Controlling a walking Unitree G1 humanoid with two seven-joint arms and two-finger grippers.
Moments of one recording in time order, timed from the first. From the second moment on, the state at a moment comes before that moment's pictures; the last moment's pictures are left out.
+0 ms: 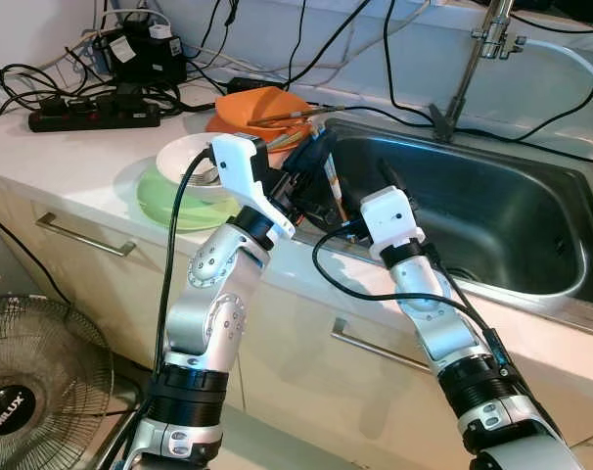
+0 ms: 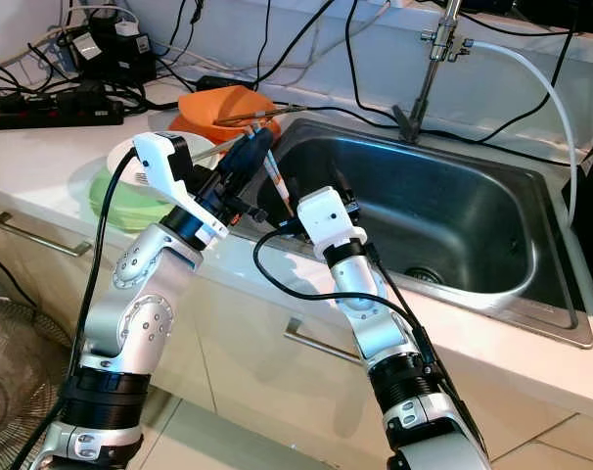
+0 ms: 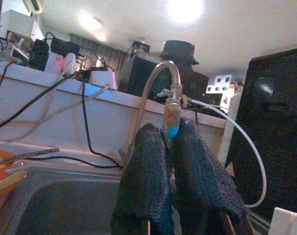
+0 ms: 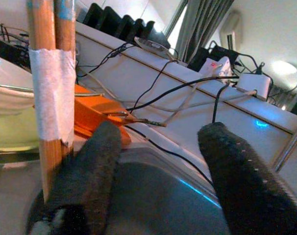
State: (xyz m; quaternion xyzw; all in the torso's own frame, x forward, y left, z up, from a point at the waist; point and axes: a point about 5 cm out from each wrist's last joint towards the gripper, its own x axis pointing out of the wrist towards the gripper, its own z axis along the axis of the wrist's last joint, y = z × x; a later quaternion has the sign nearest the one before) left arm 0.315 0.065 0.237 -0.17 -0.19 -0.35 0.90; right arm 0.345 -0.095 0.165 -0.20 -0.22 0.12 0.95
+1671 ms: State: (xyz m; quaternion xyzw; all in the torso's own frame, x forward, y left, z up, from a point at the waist) left arm 0.308 0.053 0.239 -0.14 -0.20 -0.39 0.89; right arm 0.346 -0.095 0.165 -0.20 -0.21 0.11 0.95
